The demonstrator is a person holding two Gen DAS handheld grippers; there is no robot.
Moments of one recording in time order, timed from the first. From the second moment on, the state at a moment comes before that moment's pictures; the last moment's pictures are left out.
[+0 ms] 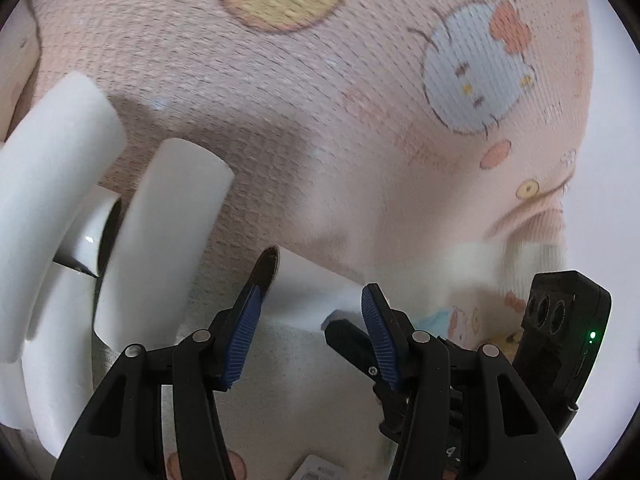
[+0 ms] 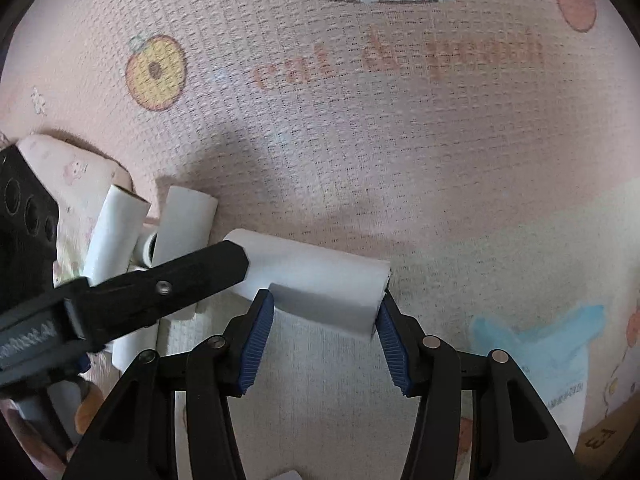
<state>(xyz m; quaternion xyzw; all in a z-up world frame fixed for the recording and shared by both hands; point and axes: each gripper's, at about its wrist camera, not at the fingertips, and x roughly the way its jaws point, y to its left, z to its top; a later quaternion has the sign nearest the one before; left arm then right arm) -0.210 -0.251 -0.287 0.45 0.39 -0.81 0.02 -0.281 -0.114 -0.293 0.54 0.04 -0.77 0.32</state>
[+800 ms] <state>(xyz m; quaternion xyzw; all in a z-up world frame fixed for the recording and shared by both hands) -0.191 -0.182 -0.278 0.50 0.31 -0.81 -0.06 -0.200 -0.055 -0.271 0.57 0.09 -0.77 0.26</state>
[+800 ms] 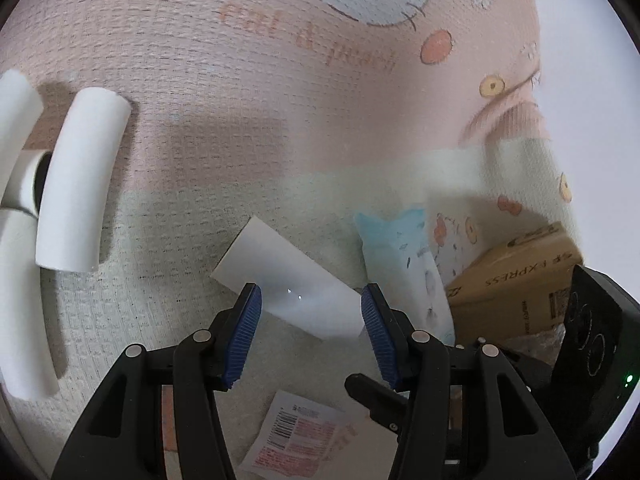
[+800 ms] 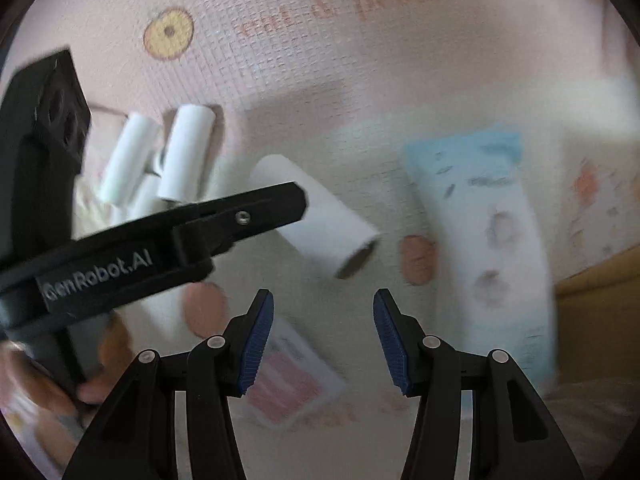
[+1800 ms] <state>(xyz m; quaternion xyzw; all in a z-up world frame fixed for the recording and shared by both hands) -0.188 -0.228 -0.331 0.47 0.52 -0.71 0.00 -0.232 -0.098 -0.290 0.57 0.11 -0.75 0.32</state>
